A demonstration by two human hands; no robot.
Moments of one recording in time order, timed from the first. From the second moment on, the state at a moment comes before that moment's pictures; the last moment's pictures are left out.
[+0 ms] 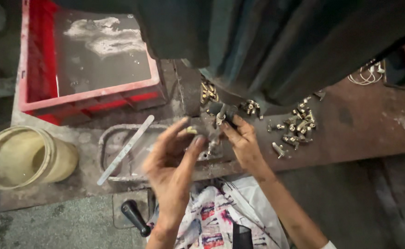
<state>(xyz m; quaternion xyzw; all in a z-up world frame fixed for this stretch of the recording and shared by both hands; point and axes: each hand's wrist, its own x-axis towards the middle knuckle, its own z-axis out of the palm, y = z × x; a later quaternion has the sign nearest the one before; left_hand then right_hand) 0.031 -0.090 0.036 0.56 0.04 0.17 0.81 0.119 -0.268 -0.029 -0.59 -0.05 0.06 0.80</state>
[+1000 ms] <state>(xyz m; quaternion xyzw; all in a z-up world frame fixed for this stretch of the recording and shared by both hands) 0.057 -0.054 0.024 0.80 0.00 0.18 0.57 0.110 -0.291 -0.054 -0.92 -0.33 -0.12 0.16</state>
